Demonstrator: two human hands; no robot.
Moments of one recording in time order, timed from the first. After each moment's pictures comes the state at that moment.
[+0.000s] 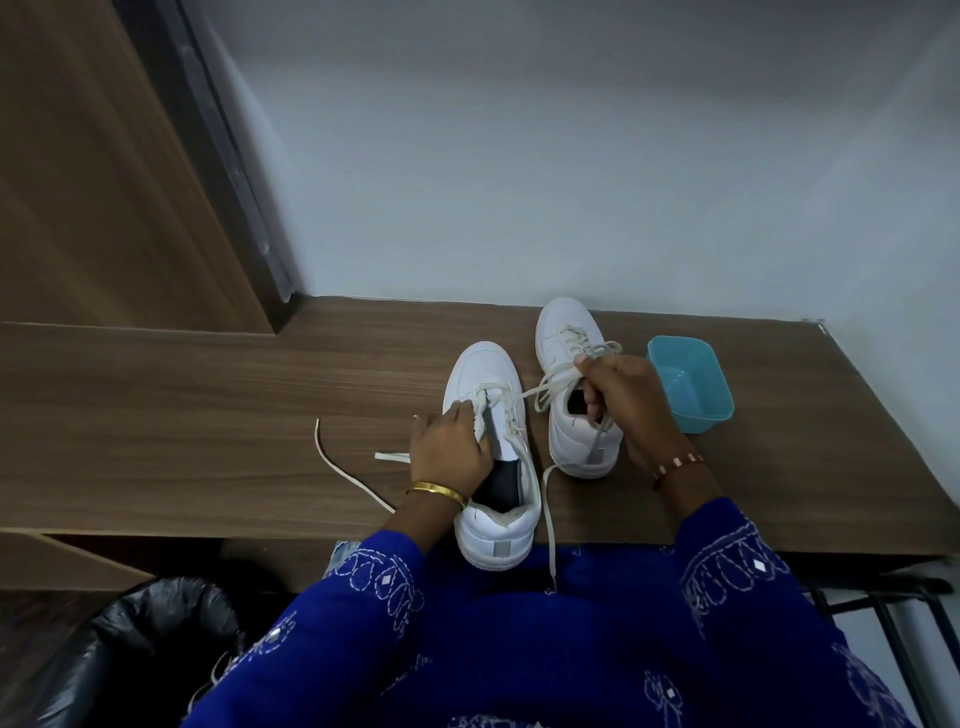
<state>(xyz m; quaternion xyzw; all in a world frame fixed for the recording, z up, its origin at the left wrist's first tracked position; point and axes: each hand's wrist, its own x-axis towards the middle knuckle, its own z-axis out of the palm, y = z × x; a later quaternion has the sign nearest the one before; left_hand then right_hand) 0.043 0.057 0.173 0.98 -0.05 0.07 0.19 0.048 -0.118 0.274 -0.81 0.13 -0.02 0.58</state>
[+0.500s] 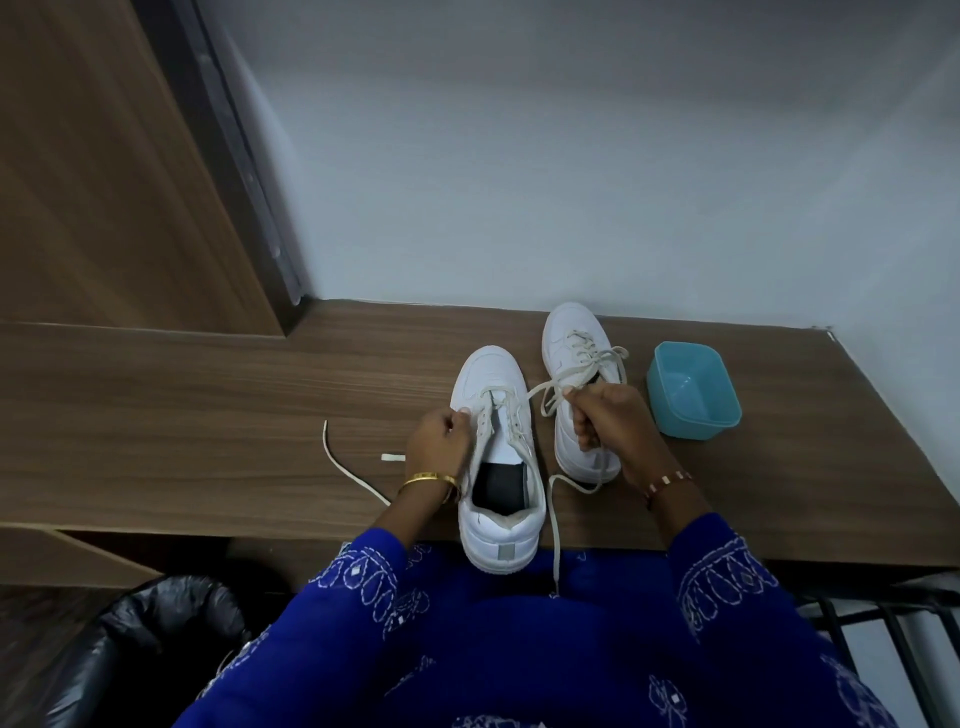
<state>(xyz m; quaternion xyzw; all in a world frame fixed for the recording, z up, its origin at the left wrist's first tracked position) 0.048 0.068 0.179 0.84 0.13 0.00 0.53 0.046 -0.109 0.254 -0.79 0.16 0.08 0.59</state>
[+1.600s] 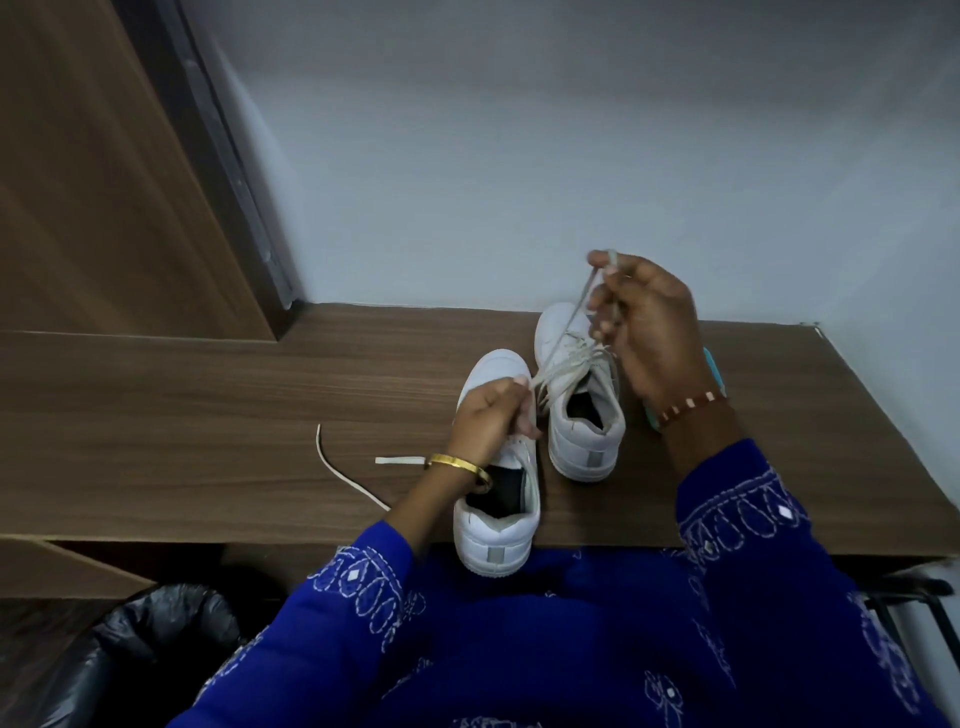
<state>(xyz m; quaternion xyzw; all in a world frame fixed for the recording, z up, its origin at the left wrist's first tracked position) 0.039 0.029 0.247 0.65 -0.03 -0.08 0.75 0.060 -0.108 0.345 -0.62 0.04 -0.08 0.78</state>
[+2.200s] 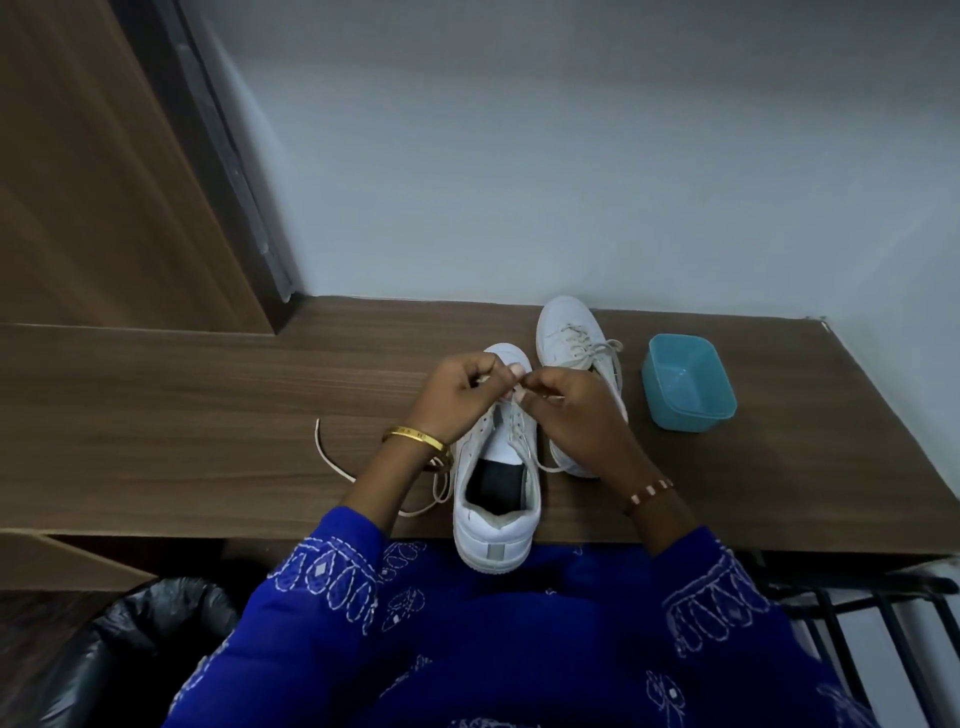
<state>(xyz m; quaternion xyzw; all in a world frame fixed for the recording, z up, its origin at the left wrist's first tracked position) 0.053 0.063 0.262 0.78 -0.15 -0.02 0.61 0.023 -0.077 0.282 -0.89 -0.04 0.01 0.46</state>
